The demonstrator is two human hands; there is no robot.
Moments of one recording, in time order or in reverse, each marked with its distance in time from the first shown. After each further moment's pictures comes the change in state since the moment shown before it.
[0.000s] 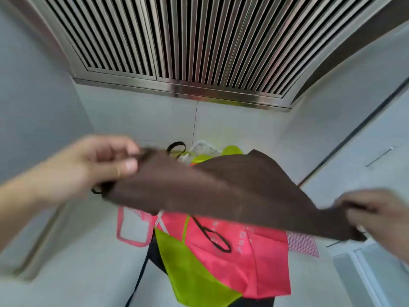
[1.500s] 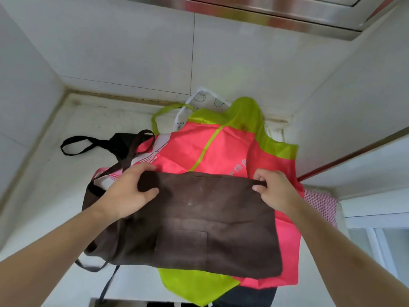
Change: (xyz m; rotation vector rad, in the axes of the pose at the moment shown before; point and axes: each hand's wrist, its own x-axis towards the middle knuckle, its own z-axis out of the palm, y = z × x) left_hand 0.050 -0.245 0.127 0.377 0.113 -0.555; right_hand 0.165 0.192 0.218 -0.457 -0.202 0.126
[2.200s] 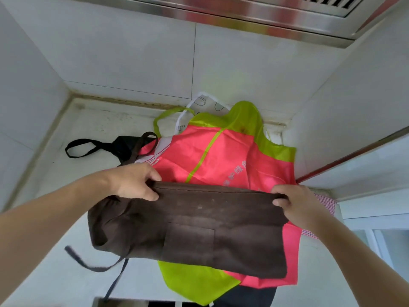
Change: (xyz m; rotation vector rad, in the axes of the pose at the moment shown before) left_hand 0.031 0.036 -0.044 0.265 -0.554 0.022; right_hand -0.054 0.008 -0.046 -0.056 -0.046 -0.042
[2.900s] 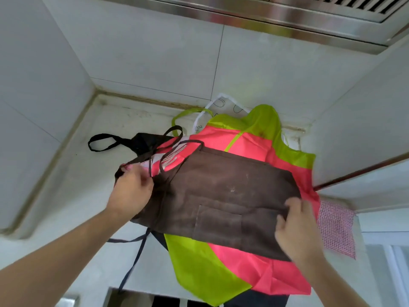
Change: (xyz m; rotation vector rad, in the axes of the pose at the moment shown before) left_hand -0.013 -0.047 0.070 -0.185 0.873 -0.299; right_hand -0.033 -0.043 0.075 -0.024 0.385 0.249
